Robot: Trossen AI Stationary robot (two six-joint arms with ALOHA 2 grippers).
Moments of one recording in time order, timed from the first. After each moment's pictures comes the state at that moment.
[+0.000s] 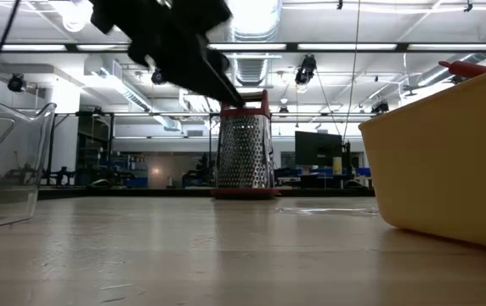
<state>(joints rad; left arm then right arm) -0.11 1.52 0.98 -0.11 -0.03 0.19 1.25 1.74 1.48 -1.57 0.91 1.93</state>
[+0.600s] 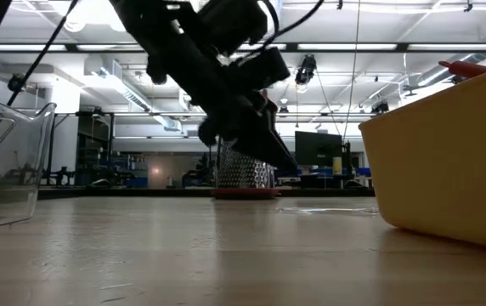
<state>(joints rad) -0.07 1.89 1.16 0.03 -0.05 0.29 1.16 1.74 1.46 -1.56 1.05 1.74</state>
